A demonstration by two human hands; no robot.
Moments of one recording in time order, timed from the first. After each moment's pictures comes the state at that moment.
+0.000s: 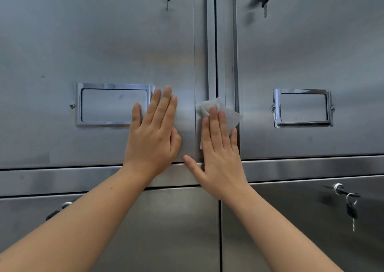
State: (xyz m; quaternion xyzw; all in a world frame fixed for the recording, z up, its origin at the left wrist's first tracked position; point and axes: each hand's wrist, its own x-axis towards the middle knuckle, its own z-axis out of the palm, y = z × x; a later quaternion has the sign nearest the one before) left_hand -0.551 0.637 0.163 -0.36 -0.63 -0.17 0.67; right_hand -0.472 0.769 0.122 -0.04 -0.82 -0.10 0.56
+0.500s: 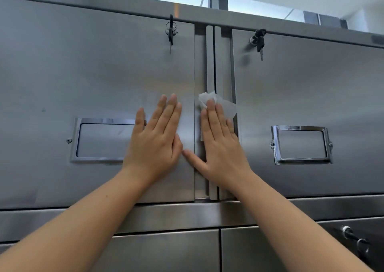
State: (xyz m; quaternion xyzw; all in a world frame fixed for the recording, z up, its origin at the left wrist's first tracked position) left_hand -0.555 0.643 0.216 -0.36 -0.61 -0.15 0.69; right_hand -0.472 0.779 0.207 0.01 -0.81 -0.15 0.57
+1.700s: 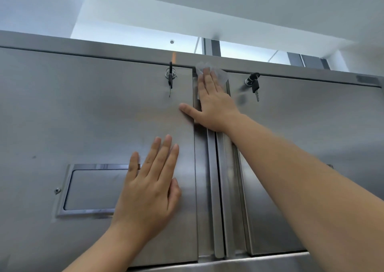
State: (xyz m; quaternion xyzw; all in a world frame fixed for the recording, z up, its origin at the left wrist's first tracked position) left_hand -0.558 0.638 0.215 -0.37 -0.57 -0.18 0.71; right_hand -0.475 0.775 0.381 -0.05 -0.81 -0.19 0.56
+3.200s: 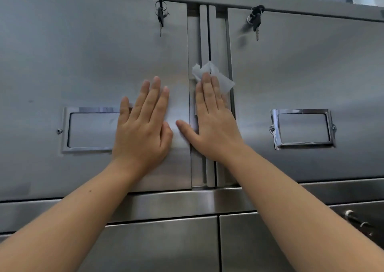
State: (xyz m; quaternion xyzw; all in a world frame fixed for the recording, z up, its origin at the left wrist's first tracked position) left_hand -0.557 0.639 0.210 -0.35 -0.58 -0.20 0.71; right_hand -0.478 0.776 0.231 -0.02 -0.81 -0.14 0.57
